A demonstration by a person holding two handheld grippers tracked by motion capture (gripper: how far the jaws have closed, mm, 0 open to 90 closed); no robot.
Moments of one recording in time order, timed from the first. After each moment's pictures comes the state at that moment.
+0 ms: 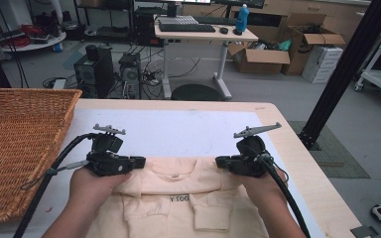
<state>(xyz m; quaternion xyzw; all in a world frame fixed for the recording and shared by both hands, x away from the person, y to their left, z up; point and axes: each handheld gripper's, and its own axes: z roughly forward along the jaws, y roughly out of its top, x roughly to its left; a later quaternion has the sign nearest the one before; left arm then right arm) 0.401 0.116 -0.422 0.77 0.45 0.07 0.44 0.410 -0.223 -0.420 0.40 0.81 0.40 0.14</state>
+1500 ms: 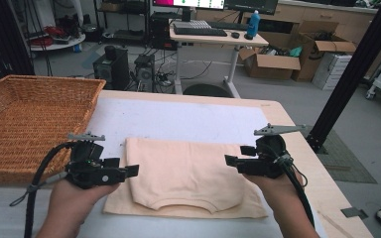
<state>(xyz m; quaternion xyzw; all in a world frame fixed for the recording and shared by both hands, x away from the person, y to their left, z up) 0.285 0.161 -0.418 0.72 0.50 0.11 0.46 0.329 -0.230 -0.396 0.39 0.79 0.43 0.19</state>
